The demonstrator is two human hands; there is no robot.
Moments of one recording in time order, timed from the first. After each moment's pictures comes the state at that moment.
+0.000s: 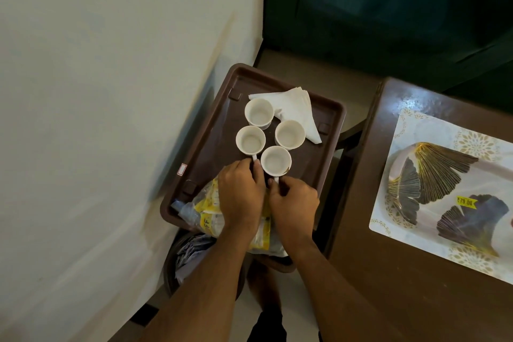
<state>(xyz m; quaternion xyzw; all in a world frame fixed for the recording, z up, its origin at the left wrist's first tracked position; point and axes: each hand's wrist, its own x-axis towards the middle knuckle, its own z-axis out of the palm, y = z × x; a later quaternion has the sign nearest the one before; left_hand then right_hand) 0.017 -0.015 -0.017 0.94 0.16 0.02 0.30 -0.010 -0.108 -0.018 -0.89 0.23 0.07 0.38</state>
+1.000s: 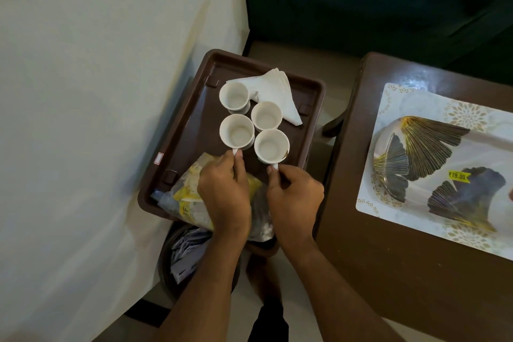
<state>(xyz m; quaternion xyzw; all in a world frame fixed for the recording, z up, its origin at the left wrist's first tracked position) -0.013 -0.041 0.003 0.93 0.17 0.12 0.29 -0.036 -0.140 0.005 -0.86 0.24 -0.05 0.45</state>
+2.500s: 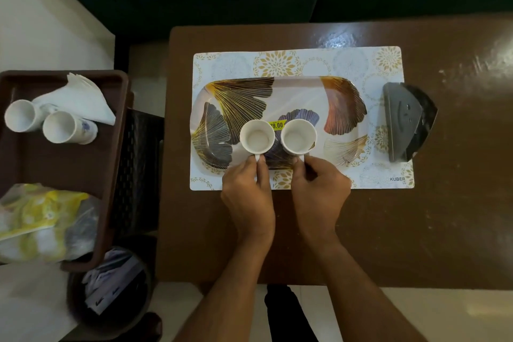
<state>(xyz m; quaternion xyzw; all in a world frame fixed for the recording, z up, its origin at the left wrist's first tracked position) -0.120 -0.398 -0.019 0.94 0.04 0.04 0.34 -0.151 -0.487 -0.028 -0.82 0.41 -0.14 0.38</state>
